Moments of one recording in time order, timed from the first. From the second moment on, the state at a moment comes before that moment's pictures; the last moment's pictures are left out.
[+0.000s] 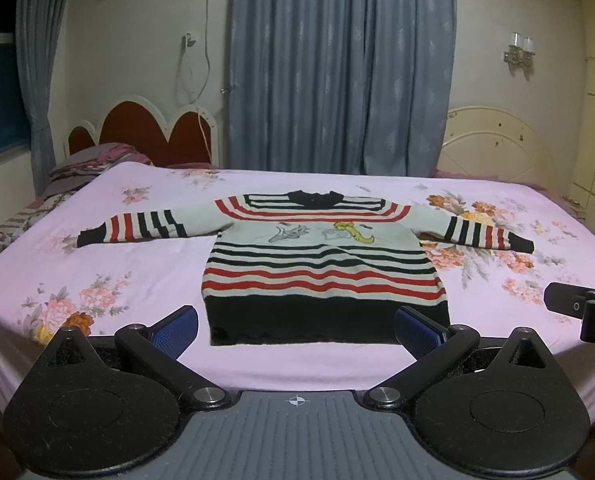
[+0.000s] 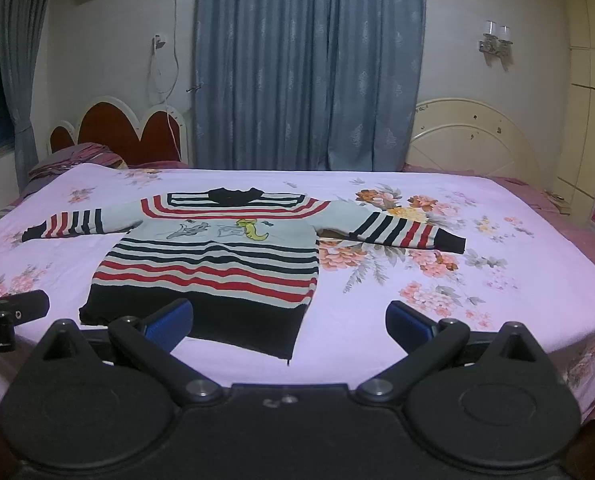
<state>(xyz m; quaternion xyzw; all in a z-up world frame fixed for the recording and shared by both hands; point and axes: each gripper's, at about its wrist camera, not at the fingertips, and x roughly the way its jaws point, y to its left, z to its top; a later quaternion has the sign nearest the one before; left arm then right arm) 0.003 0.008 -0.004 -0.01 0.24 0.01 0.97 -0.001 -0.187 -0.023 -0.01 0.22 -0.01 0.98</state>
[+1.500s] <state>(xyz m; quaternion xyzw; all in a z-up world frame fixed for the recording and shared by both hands) 0.000 0.002 0.000 0.00 0.24 0.01 0.97 -0.001 -0.192 -0.022 -0.01 0.21 -0.01 0.98</state>
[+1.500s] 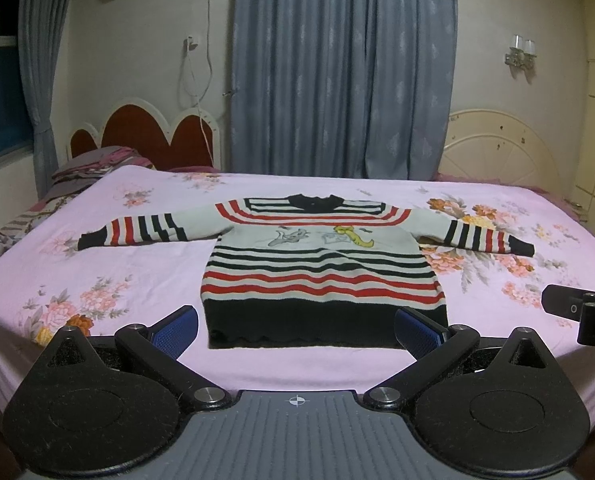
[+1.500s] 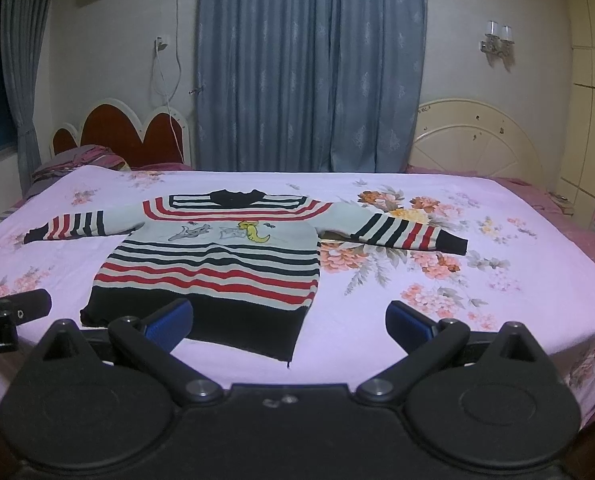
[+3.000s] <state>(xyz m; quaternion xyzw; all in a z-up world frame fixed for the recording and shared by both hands) 0.047 0.014 -0.006 -0.01 0.25 0.00 0.97 0.034 -0.187 -0.030 -0.01 0.23 -0.02 0.97</state>
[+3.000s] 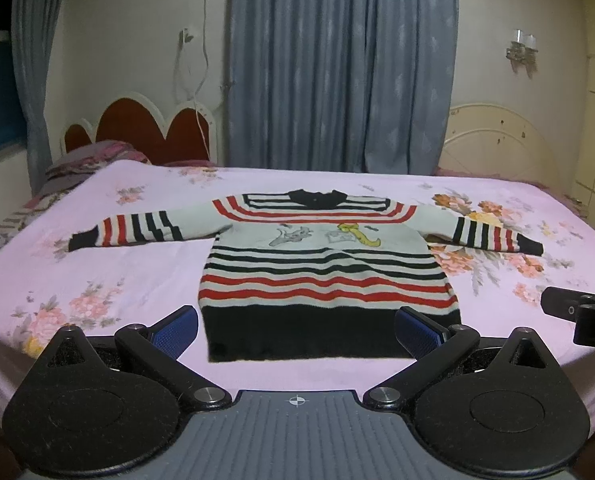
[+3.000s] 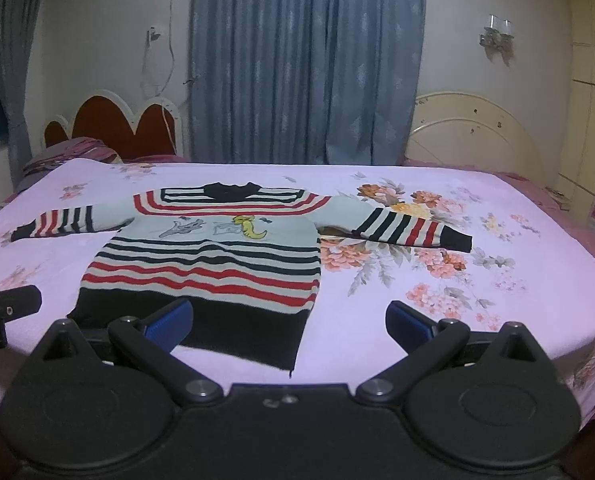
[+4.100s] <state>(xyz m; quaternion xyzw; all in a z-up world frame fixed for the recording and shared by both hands) 0.342 0.026 -0.078 -0.08 0.28 -0.02 0.96 0.270 -0.280 -0.065 0.10 0.22 -0.16 0.96</state>
